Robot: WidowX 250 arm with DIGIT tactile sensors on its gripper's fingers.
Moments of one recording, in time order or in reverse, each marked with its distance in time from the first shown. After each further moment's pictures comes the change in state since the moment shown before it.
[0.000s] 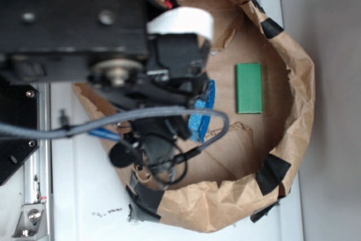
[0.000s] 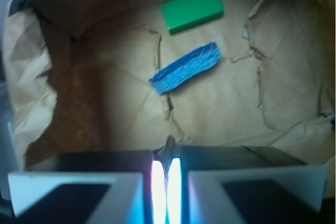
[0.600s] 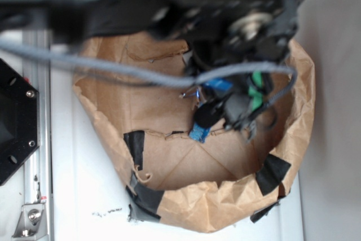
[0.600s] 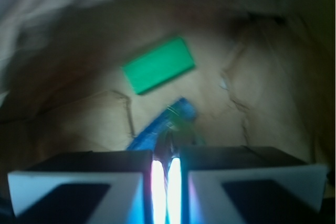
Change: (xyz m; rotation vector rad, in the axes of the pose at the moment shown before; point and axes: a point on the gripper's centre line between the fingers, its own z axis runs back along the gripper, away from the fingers) arm 0.046 0.002 -0.010 0.019 -0.037 0.034
